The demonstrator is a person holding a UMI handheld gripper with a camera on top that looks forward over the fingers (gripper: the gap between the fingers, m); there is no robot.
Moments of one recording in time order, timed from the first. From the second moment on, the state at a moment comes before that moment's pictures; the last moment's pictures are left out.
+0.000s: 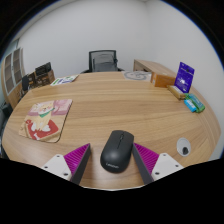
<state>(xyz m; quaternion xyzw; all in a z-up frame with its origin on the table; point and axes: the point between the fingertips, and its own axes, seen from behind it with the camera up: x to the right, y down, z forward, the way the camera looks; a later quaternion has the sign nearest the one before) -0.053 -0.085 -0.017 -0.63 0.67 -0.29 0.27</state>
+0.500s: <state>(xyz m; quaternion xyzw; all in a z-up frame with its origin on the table) -0.028 -0.077 -0.020 -0.62 0.67 -0.30 0.26</state>
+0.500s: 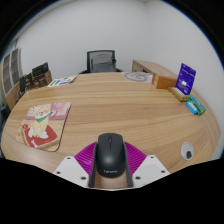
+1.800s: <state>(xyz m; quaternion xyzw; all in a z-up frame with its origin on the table) 0.080 0.175 -0.006 -0.67 0.63 -0.27 0.30</state>
